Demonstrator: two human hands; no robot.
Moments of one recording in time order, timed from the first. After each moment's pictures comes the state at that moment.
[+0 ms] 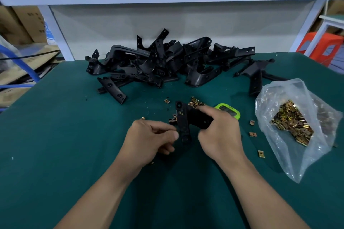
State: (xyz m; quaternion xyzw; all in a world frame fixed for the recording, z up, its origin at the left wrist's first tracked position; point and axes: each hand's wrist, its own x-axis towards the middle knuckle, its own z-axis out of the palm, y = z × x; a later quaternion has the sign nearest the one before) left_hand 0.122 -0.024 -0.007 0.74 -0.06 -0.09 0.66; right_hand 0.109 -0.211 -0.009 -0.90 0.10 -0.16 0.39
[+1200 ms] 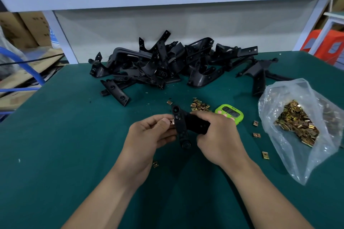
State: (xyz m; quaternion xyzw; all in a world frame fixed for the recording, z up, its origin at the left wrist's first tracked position) left_hand 0.112 -0.031 0.002 0.60 0.00 -0.07 0.79; right_hand 0.105 -0.210 -0.010 -0.91 0.03 -0.11 0.39
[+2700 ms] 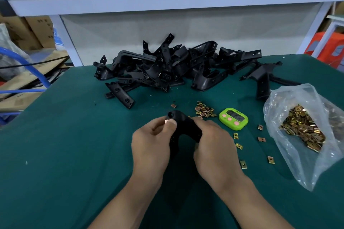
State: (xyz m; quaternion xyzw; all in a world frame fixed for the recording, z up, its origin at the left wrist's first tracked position) left_hand 0.107 -0.047 -0.001 0.70 0.10 0.09 0.71; right_hand 0.085 -0.176 0.005 -0.95 0.02 -0.12 0.27
